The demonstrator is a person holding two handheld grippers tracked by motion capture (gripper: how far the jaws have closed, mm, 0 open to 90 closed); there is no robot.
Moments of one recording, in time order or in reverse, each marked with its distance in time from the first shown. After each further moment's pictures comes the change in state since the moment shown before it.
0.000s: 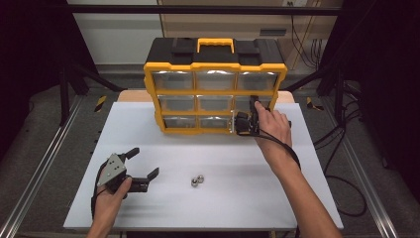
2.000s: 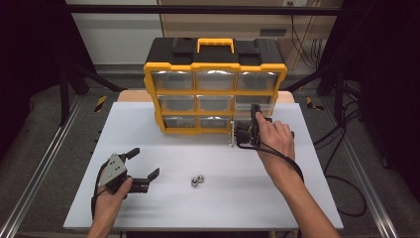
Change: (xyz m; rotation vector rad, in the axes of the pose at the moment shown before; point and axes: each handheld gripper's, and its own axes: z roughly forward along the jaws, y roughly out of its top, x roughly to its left) left arm -0.002 0.001 0.000 0.012 -0.006 0.012; right arm 0.006 -0.001 -0.041 0.013 -0.012 -0.012
